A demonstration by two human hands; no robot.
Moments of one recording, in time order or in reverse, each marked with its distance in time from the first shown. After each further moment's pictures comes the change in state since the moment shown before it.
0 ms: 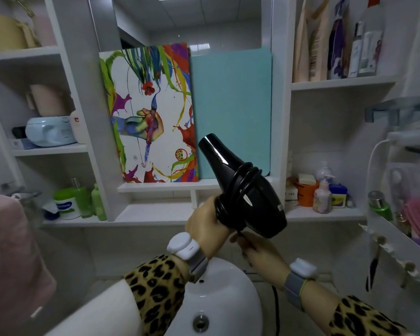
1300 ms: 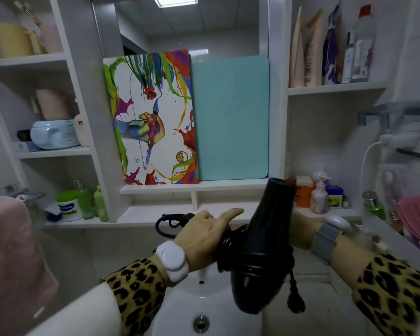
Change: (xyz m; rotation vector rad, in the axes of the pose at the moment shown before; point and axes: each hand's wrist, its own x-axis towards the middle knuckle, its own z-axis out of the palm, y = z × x) left_hand -0.018 -0.005 -0.042 0.568 -0.275 0.786; right_hand 0.019 -0.044 -0.092 0.016 -0.226 0.022
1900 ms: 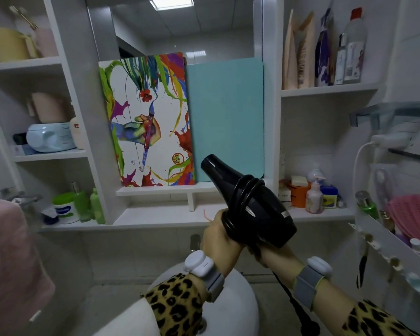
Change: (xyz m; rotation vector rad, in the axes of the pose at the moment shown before) left_hand 0.028 0.050 0.051 -0.692 0.223 -0.826; right_hand -0.018 0.020 0.071 0.427 0.302 0.423
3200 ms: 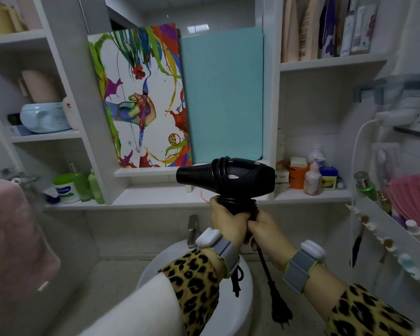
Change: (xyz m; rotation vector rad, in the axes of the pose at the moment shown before) left_hand 0.003 0.022 0.053 -0.413 0.236 -0.391; right_hand -0.010 0.008 -0.013 0.084 -0.113 -0.277
